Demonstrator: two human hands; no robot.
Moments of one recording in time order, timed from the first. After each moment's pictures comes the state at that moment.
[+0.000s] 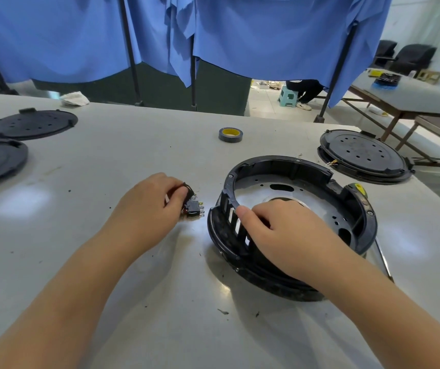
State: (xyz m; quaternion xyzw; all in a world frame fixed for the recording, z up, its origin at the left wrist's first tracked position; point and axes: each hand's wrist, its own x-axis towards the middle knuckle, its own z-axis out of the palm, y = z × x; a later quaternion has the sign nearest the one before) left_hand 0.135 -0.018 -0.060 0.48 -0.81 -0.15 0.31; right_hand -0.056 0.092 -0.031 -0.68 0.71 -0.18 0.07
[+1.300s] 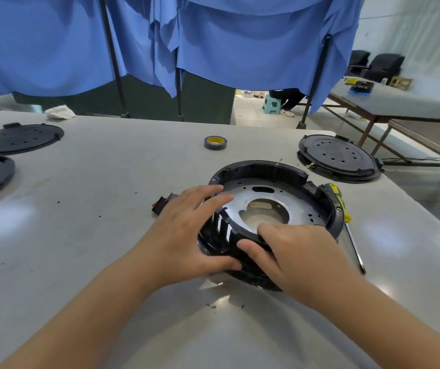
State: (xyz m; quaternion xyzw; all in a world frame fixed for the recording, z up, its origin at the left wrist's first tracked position) left_hand 0.106 0.024 -0.065 0.26 -0.92 -0.11 0.29; right_hand -0.072 0.136 -0.043 -0.72 0.66 -0.12 -0.17
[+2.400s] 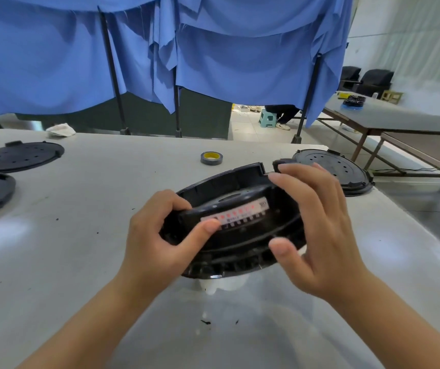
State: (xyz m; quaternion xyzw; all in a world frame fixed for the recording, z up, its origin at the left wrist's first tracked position) left_hand 0.107 0.039 -0.043 0.27 -0.76 -0.21 0.56; right_hand -0.094 0.128 -0.018 -0.71 0.49 -0.43 -0.25
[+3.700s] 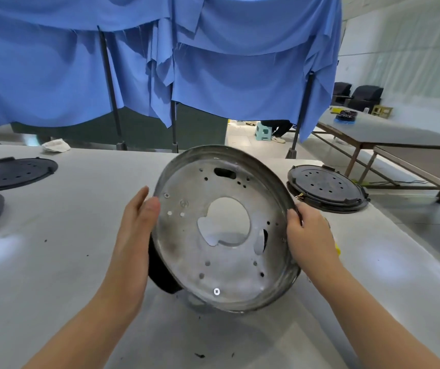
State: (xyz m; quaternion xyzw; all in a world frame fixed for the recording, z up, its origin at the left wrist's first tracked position) left_hand 0.110 0.019 -0.040 0.35 -0.57 -0.53 0.52; right_hand -0.146 0.068 -0.052 -0.45 0.77 -0.46 -0.01
